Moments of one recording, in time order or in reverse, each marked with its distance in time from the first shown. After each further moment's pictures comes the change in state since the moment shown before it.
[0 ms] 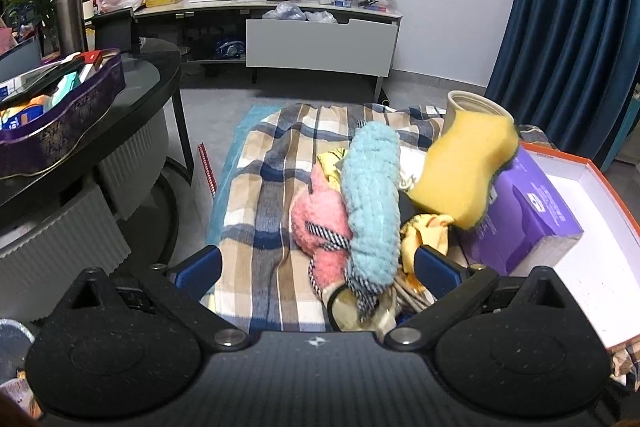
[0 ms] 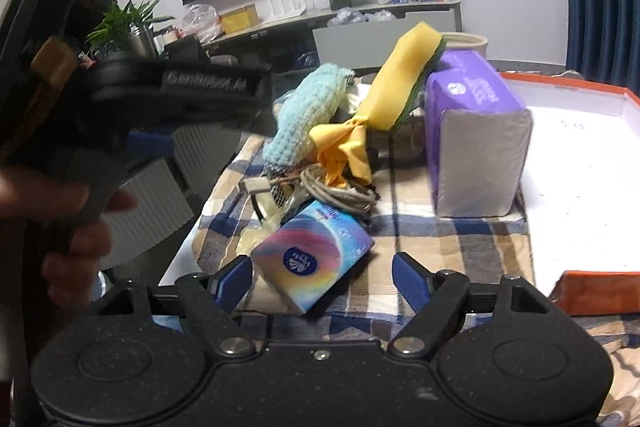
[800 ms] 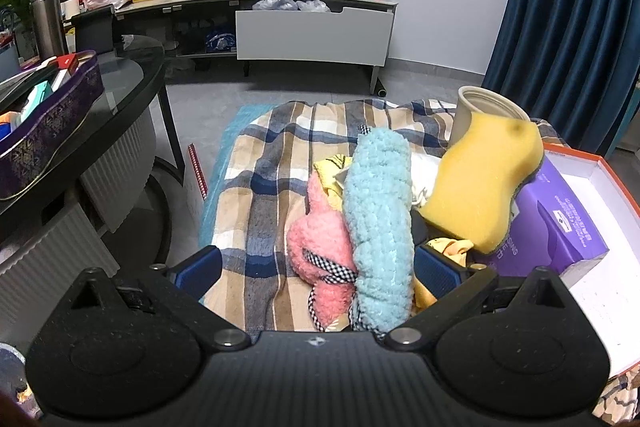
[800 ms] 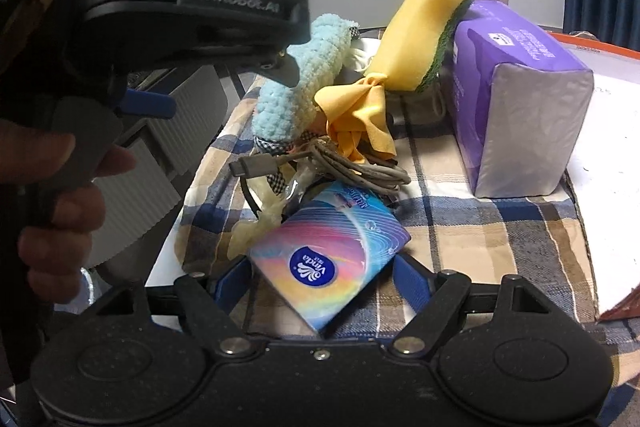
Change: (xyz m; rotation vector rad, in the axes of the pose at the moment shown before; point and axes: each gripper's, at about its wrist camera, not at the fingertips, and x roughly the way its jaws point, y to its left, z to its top) left arm 0.034 0.001 0.019 0.030 0.037 -0.012; right arm 0.053 0.012 0.009 0.052 0.104 -0.036
